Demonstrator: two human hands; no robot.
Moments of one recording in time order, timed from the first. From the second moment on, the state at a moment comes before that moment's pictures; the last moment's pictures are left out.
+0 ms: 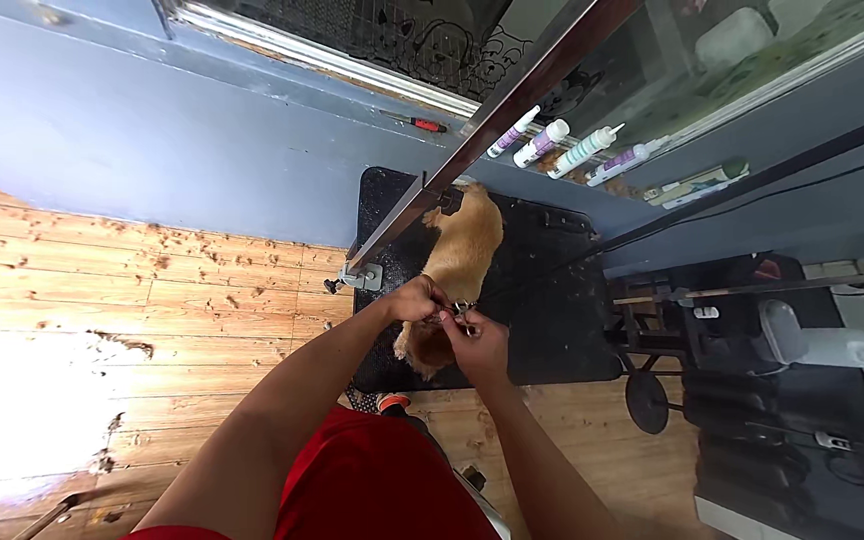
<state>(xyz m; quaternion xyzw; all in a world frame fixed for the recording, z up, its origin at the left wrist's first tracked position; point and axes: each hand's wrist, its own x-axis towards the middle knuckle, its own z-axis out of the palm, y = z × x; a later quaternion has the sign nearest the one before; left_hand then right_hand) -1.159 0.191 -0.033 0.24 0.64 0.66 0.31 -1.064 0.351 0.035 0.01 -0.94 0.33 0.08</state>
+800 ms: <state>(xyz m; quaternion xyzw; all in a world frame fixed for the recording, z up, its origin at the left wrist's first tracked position) -1.171 0.188 -0.018 0.27 0.69 0.60 0.30 -1.041 0.357 0.040 0.13 -0.95 0.24 0.14</state>
